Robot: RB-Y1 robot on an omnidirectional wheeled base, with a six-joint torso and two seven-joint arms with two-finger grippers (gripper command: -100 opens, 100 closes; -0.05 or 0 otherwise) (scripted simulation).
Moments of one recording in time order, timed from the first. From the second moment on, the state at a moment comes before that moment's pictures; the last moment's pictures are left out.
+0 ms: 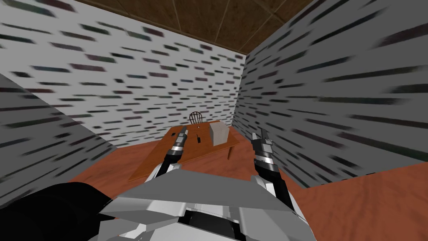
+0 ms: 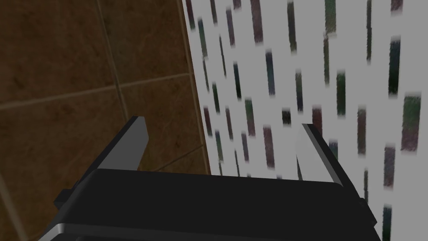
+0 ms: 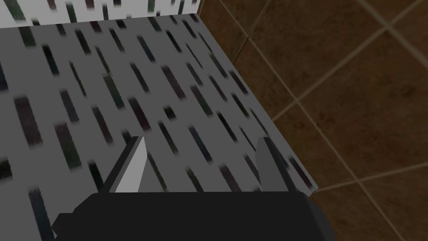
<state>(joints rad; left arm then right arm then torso) 0.51 0.11 0.02 -2.20 -0.11 -0.37 -0.11 0.55 -0.02 0.03 -2.30 -0.05 -0.40 -0.03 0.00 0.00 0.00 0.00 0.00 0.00</state>
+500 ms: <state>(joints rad) 0.49 0.13 0.01 -2.09 -0.12 -0.33 -0.12 0.55 -0.02 0.03 -2.30 -0.05 -0.40 -0.03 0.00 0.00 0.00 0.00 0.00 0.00</state>
